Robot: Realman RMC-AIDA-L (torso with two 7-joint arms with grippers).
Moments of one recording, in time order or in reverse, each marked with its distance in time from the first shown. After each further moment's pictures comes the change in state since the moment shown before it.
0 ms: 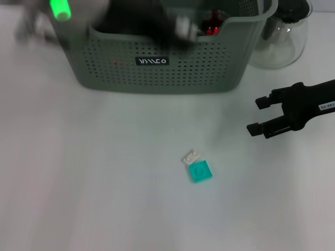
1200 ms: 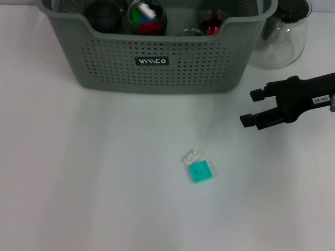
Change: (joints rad) left arm -0.409 0.081 -0.264 -1.005 0.292 -0.725 0.094; right arm 0.007 0.019 0.041 -0.003 0.010 0.015 0.012
